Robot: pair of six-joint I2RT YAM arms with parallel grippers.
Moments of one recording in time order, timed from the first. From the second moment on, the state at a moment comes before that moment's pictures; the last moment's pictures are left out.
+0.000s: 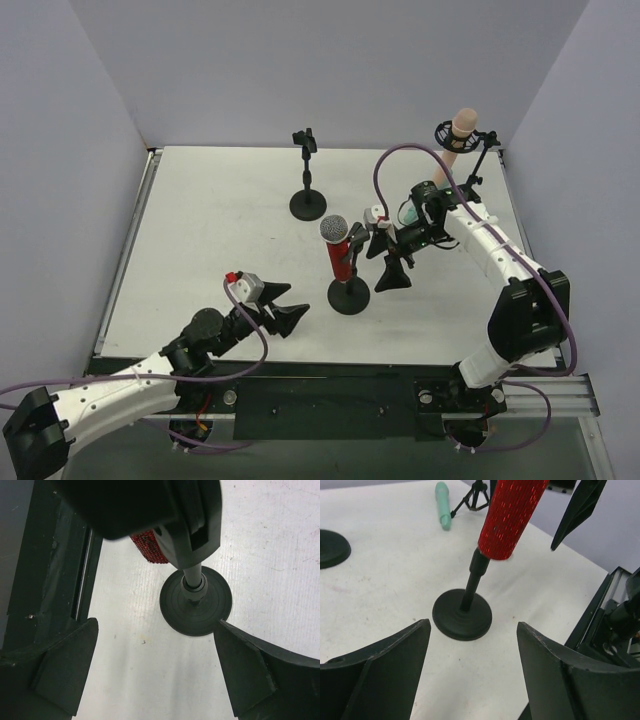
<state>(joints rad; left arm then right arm) -0.95 0.60 0.17 0.49 -0.07 -0.28 0.30 1.57 1.31 -1.22 -0.98 -1.29</state>
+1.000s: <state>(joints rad) -1.04 1.94 0.45 1.28 -0.10 0.04 0.21 1.60 1.31 -1.13 -0.95 -1.08</state>
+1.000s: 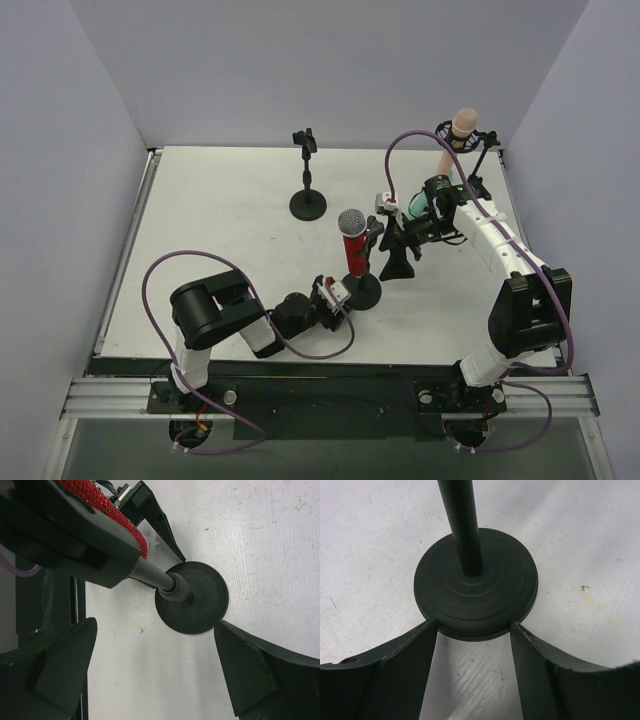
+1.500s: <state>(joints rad) -1.04 1.75 0.35 1.29 -0.11 0.01 0.21 1.60 1.31 -1.21 -0.94 -1.18</state>
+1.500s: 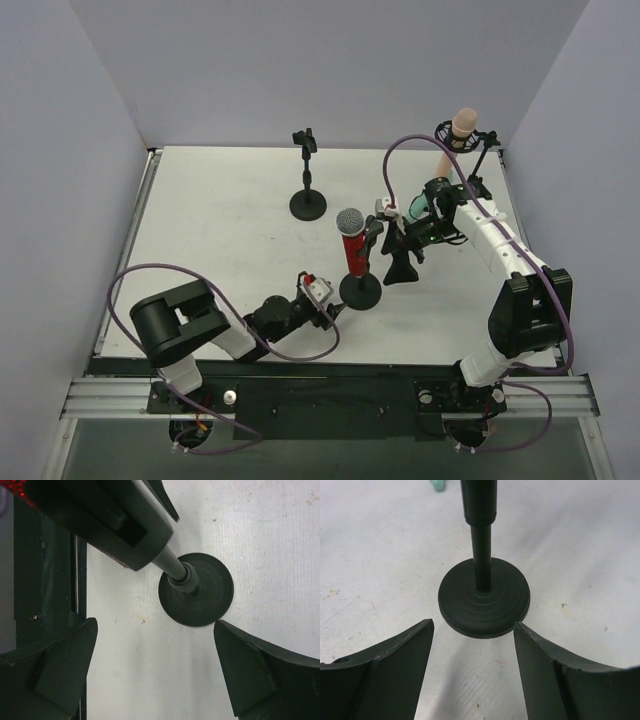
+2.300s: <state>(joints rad) -1.01 0.69 0.28 0.54 -0.18 -0.13 0.13 1.08 1.07 -0.85 -0.69 -0.85</state>
